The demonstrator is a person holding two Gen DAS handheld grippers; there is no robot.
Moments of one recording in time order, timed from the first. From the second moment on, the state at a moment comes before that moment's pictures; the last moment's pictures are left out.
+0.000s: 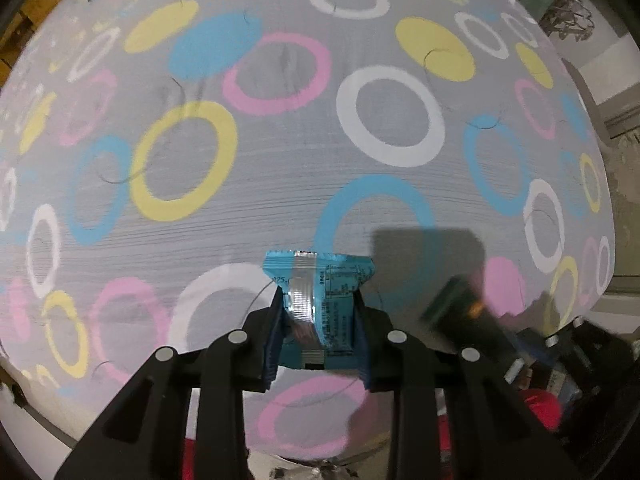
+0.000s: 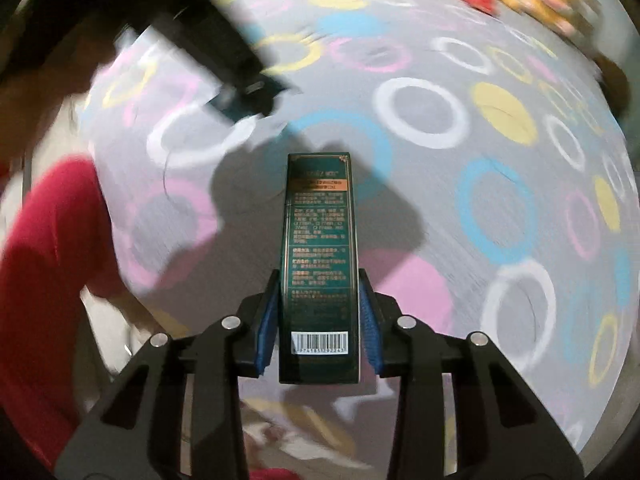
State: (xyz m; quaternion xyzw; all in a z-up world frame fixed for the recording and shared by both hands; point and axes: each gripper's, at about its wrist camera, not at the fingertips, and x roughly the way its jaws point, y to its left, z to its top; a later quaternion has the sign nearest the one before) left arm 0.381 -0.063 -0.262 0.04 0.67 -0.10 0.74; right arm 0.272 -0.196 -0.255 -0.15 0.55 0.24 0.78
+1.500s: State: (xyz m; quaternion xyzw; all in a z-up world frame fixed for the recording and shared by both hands) left arm 0.108 -0.015 -0.198 0.06 0.61 -0.09 0.78; right arm 0.034 -0.140 -0.126 -0.09 0.44 0.12 0.88
